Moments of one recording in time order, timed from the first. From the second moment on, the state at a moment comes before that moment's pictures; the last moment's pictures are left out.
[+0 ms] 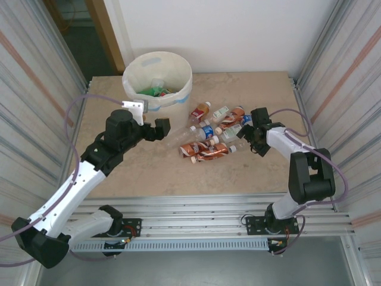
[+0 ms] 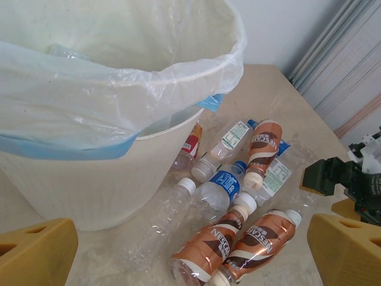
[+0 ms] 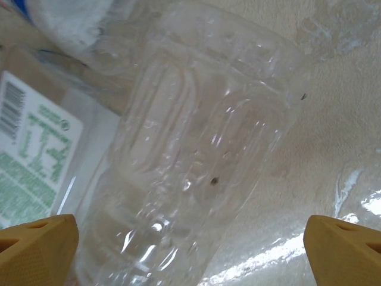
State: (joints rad) left arm -0.54 1.01 1.02 -0.39 -0.03 -0.34; right arm 0.16 1.58 0.97 -0.55 0.03 0.86
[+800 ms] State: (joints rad) left arm -0.54 1.08 1.00 -0.36 -0.04 -0.42; right arm 0.15 1.65 0.93 -0.54 -0.02 0.86
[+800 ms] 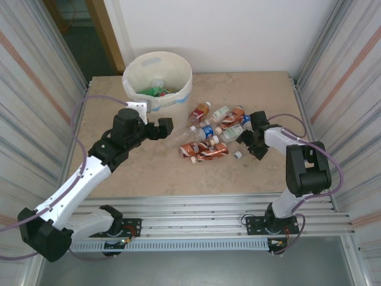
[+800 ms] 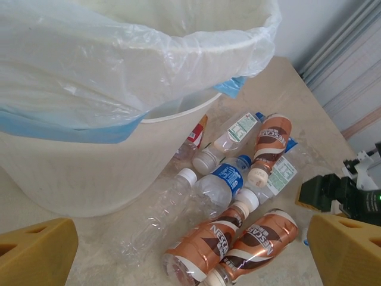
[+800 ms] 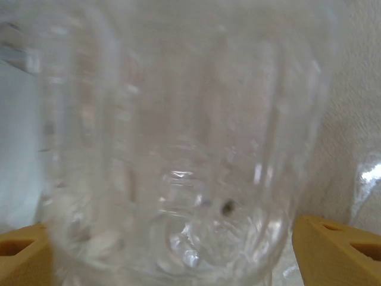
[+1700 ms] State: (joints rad) left arm -0.74 1.16 1.08 -0.48 -0.38 -0.43; right arm 0.19 1.52 0.88 -0.57 0.02 0.81
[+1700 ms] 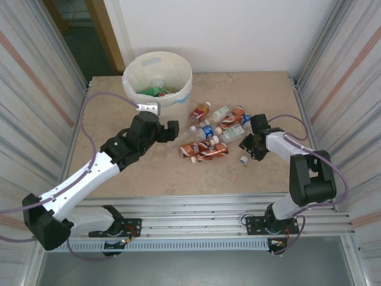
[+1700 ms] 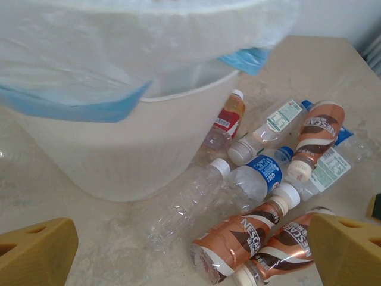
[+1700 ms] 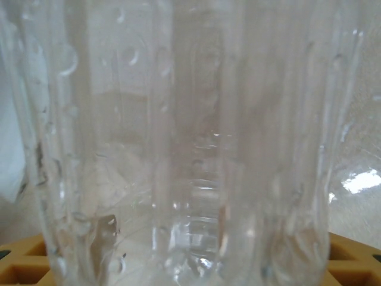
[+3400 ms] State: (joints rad) left arm -0.69 1.41 1.42 -0.26 0.46 -0.53; right arm 0.63 1.11 1.01 -0.09 -0.26 0.36
